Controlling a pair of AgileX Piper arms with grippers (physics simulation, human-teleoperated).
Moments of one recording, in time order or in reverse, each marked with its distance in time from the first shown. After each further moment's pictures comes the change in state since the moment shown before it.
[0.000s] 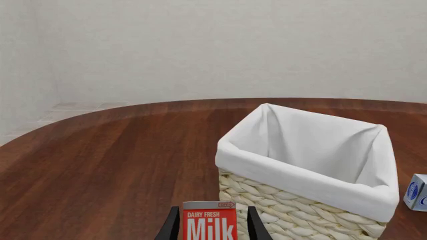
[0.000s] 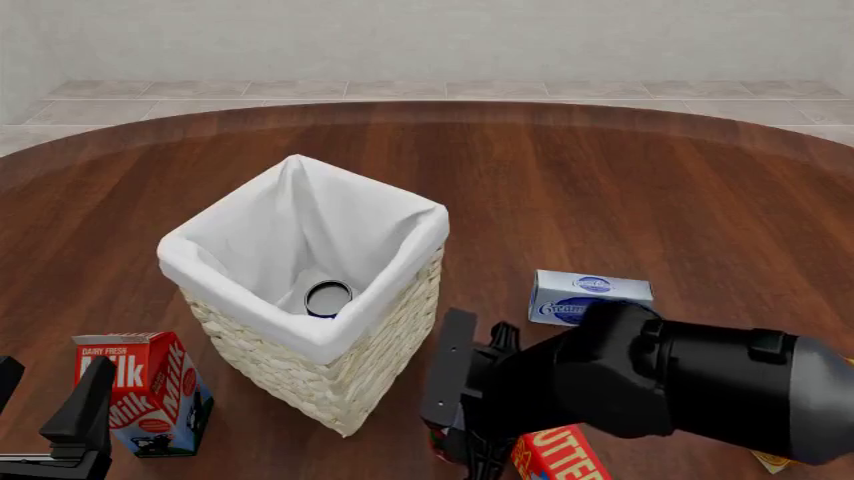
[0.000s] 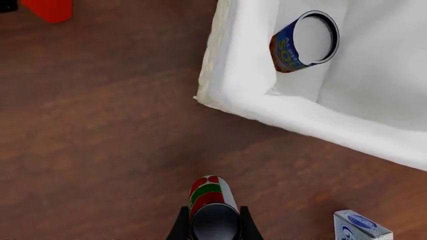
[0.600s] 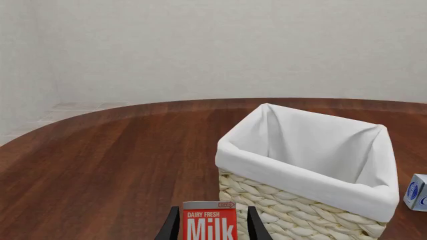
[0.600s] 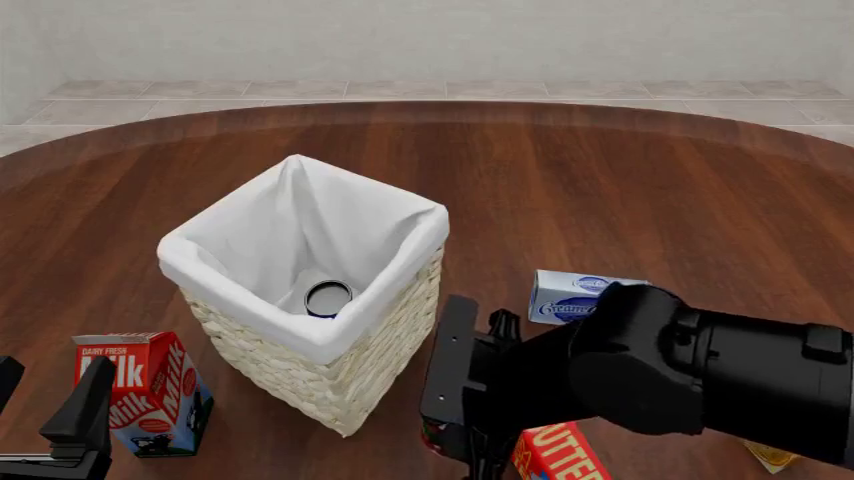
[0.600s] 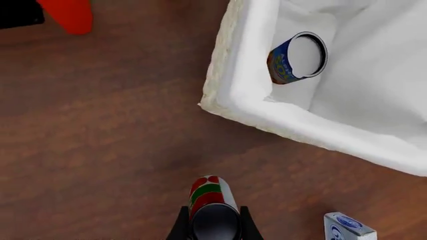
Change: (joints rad) left arm 0.000 0.000 0.000 0.000 0.000; right arm 0.028 -0.055 -0.049 0.064 -0.004
